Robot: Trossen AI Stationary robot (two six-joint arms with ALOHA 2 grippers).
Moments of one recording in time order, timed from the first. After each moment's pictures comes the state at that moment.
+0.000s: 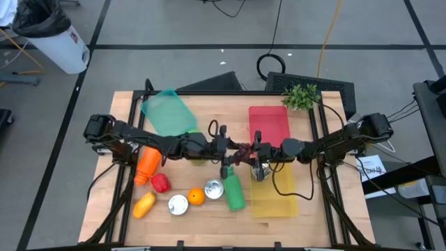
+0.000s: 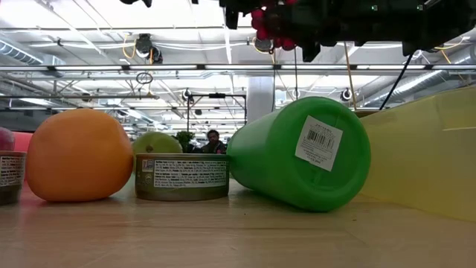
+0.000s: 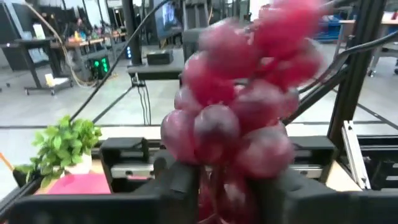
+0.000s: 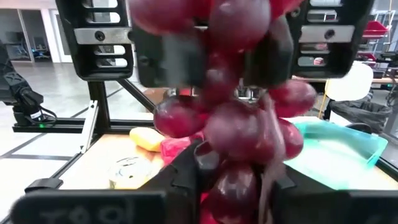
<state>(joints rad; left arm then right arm) -0.13 1.64 1.09 0.54 -0.14 0.04 0.17 1.41 0.54 0.94 0.13 0.00</state>
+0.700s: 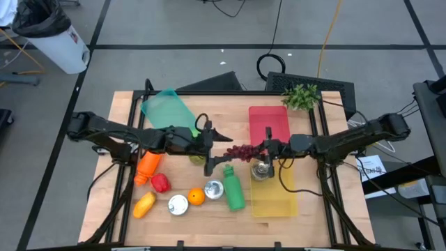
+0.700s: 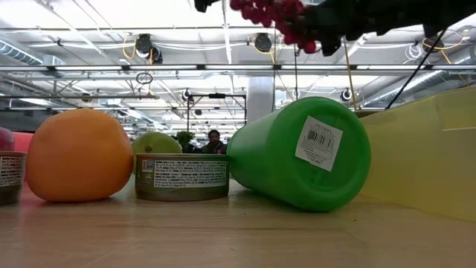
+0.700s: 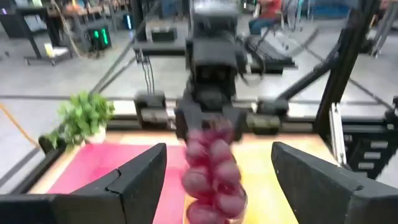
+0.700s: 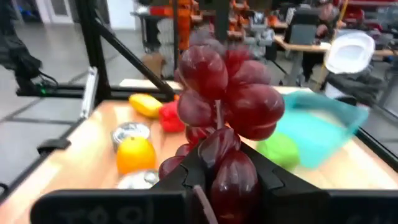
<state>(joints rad) -0.15 1.42 1.09 0.15 -0.17 -0.02 0.15 1.12 0.54 0.47 0.15 -0.01</state>
